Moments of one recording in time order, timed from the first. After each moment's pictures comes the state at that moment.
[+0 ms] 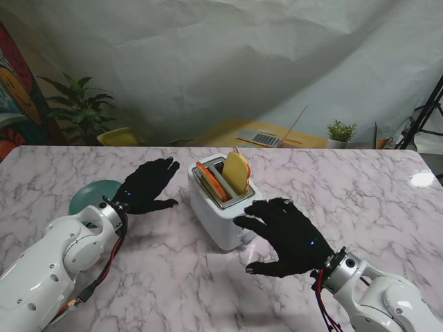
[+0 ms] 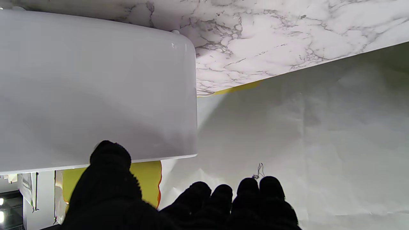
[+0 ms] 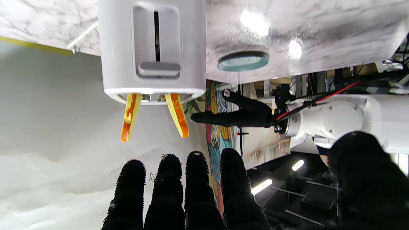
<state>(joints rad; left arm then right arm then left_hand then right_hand) 1.43 -1.02 -1.25 -1.51 1.13 -0.36 0.07 -1.97 -1.06 1.46 -2.07 -1.11 -0.47 -0.05 0.78 0.04 0.00 -0.07 0.16 0.39 0.00 0.20 0.13 0.27 0.01 0.21 0.09 0.19 0.14 0.26 -0.02 0.04 0.37 0.21 0.20 -0.30 0.61 -0.14 0.28 0.08 0.37 0.25 0.24 0.12 0.51 0.27 0.29 0.05 0.23 0.19 -0.04 0.11 0.80 0.13</state>
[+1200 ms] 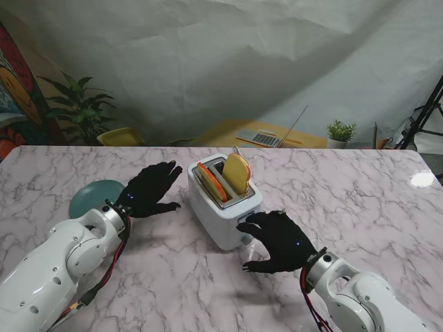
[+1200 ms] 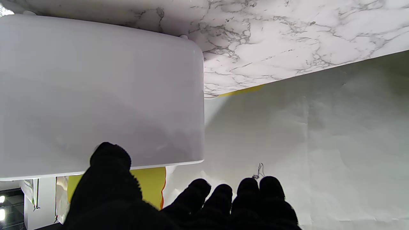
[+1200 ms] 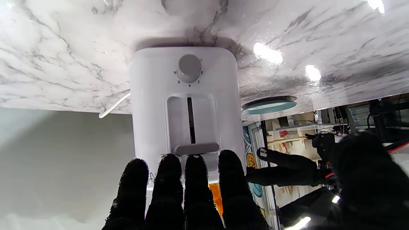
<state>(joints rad) 1.44 -1.03 -1.23 -1.51 1.13 -0.35 0.08 -1.82 -1.04 1.30 -1.85 -1.10 -0.31 0.01 0.79 0.05 -0.01 -0.07 0.16 0.39 0.01 0.34 0.13 0.27 0.01 0.23 0.09 0.19 0.14 0.26 -0.02 0.04 0.37 0.21 0.20 -0.30 0.58 -0.14 0.28 0.10 0.33 0.25 0.22 0.13 0.50 0.25 0.29 0.05 0.23 0.19 -0.02 0.07 0.80 0.13</state>
